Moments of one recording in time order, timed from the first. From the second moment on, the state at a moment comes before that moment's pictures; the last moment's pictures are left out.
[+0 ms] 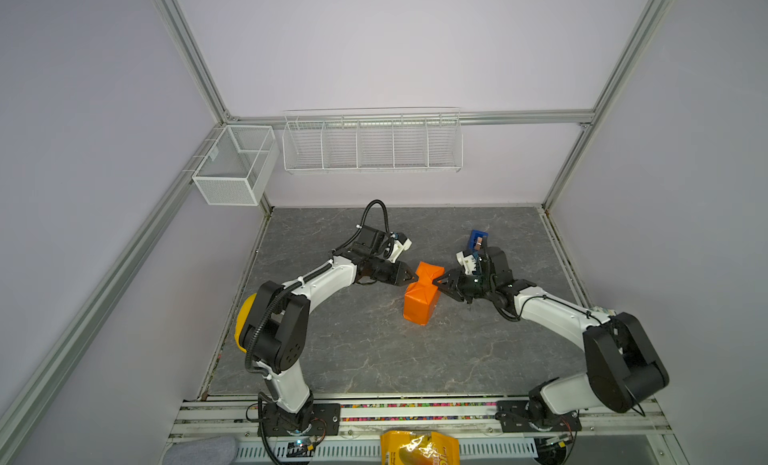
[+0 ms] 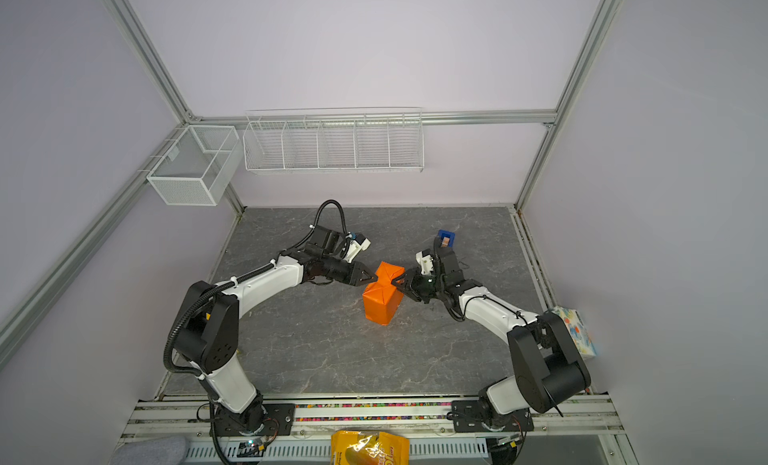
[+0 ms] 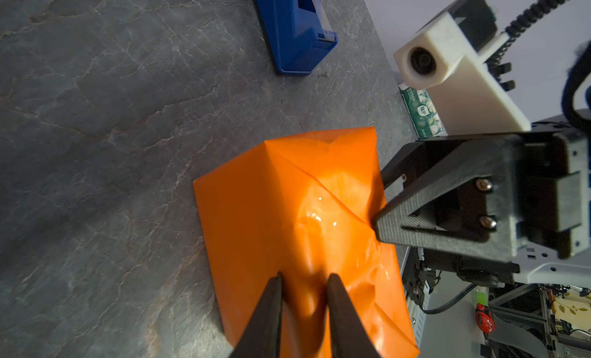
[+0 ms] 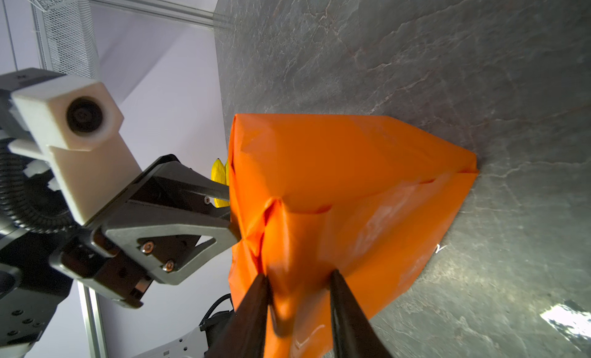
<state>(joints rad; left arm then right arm) -0.55 1.76 1.22 -0.35 0.72 -0.22 0.43 1.46 0.79 -0.04 -0.62 0.96</state>
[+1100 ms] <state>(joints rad) -0.58 1.74 1.22 -0.35 0.62 -0.30 0.37 1.52 0.87 -0.11 -0.59 0.99</state>
